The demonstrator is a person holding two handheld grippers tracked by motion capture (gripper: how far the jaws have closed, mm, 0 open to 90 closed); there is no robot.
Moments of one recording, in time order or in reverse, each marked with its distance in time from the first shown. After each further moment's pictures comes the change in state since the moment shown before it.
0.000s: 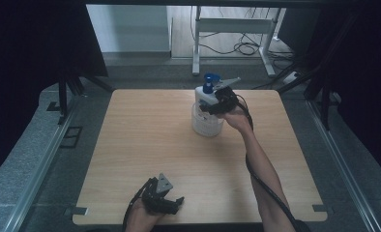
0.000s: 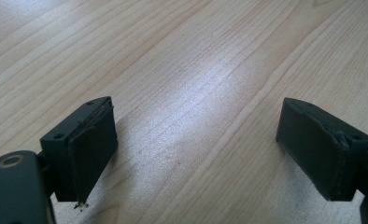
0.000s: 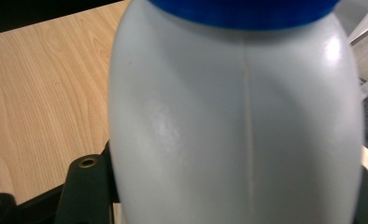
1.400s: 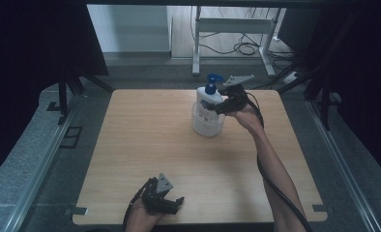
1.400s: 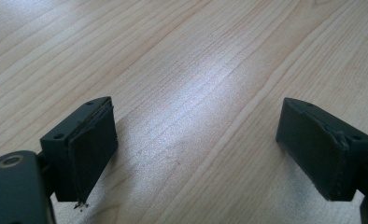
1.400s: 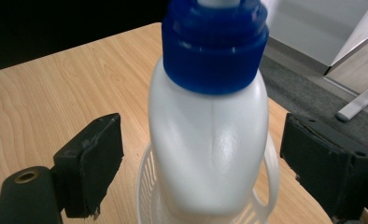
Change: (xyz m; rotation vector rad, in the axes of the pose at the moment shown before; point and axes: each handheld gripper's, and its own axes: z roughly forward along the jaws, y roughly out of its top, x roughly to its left) left arm 0.000 0.000 0.000 0.003 0.000 0.004; right arm 0.000 0.005 -0.041 -0.087 -0.007 0.023
